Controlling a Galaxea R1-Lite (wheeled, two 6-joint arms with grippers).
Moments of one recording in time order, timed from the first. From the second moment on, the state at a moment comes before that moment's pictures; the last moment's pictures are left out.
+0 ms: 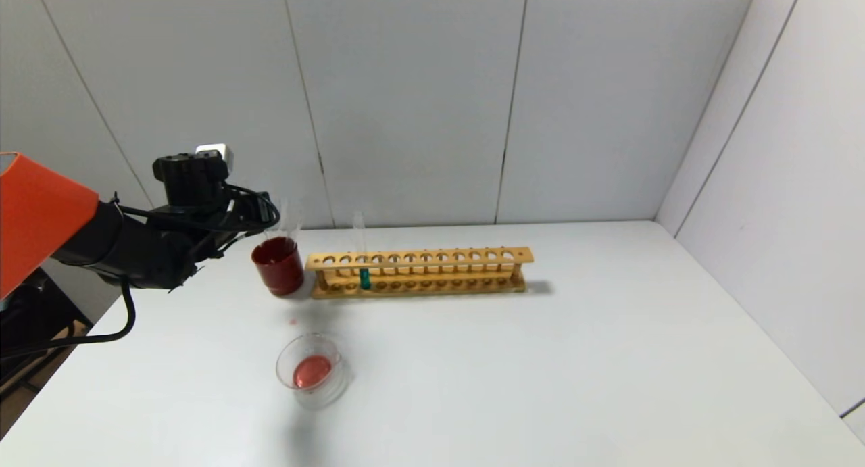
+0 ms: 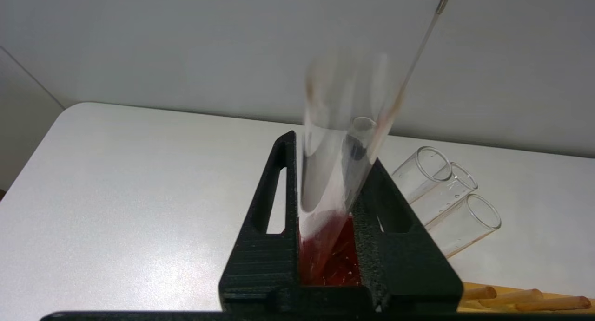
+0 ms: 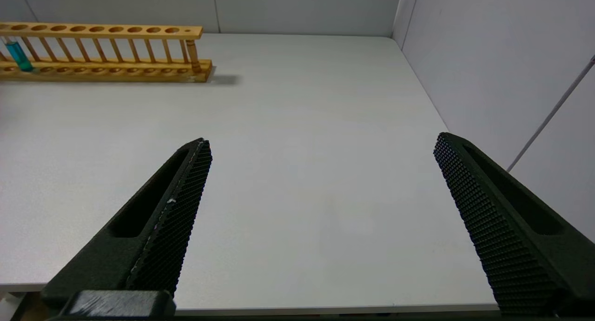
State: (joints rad) left arm -0.04 2.10 -1.15 -0.76 0.15 -0.11; right arm 0.00 0.00 0.00 0.00 0.01 -0.02
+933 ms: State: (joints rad) left arm -0.13 1.85 -1.13 -0.43 0.15 -0.10; right arm 0.00 0.00 0.00 0.00 0.01 -0.02
